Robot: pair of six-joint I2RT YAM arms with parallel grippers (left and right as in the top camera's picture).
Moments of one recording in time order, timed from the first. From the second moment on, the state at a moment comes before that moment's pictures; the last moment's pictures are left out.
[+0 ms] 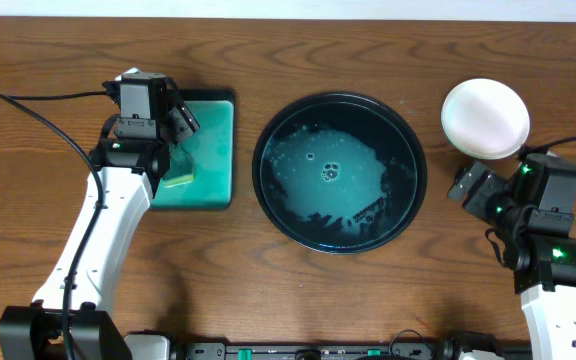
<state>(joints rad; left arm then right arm) -0.07 1.48 1.10 -0.47 -0.18 -0.55 -0.12 0.97 0.85 -0.77 0.00 0.44</state>
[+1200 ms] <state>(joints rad) -0.07 1.48 1.10 -0.47 -0.18 -0.55 0.05 0.25 0.16 -0.18 -0.10 0.12</state>
